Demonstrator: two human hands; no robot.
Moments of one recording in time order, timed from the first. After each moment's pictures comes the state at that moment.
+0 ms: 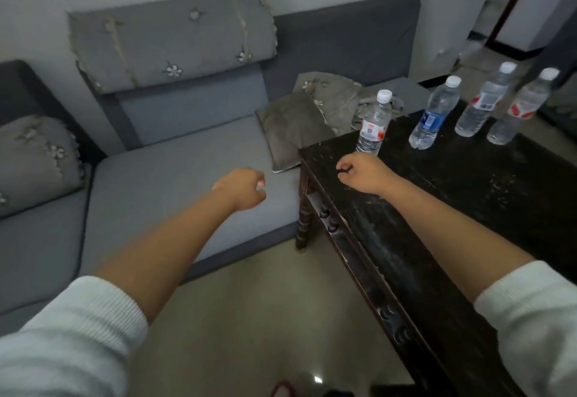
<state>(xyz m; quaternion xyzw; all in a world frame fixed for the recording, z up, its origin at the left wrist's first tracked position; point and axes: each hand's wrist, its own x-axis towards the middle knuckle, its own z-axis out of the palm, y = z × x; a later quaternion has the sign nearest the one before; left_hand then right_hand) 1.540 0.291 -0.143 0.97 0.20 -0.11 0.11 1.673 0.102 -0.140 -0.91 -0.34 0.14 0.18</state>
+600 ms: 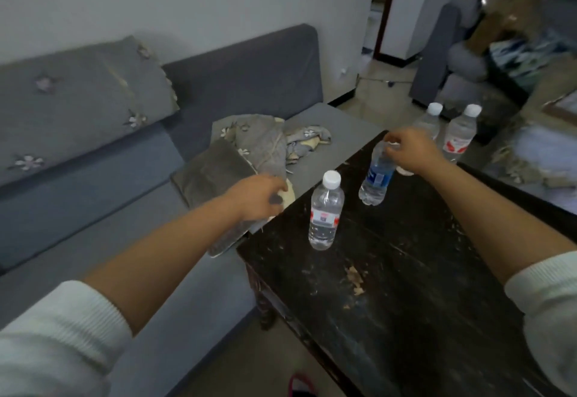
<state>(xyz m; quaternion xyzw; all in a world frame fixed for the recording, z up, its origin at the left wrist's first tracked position) 1.837 0.312 -0.118 0.98 -0.09 -0.13 0.10 1.940 0.051 -0.104 -0.98 -0.09 -0.02 0.17</state>
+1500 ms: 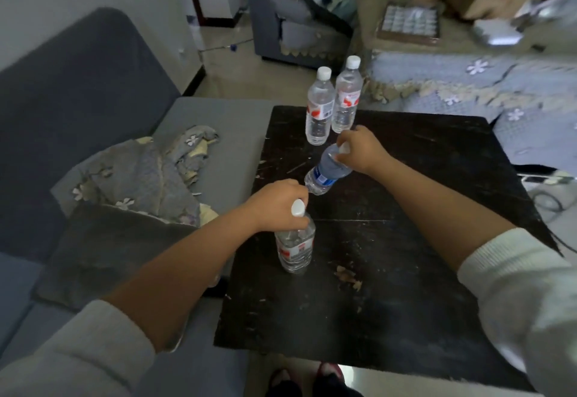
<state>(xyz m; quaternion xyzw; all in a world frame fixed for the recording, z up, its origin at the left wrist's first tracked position) 1.975 0.242 -0.146 0.85 -0.46 -0.22 0.13 1.957 0.048 -0.146 -0.97 0.18 0.00 0.16</state>
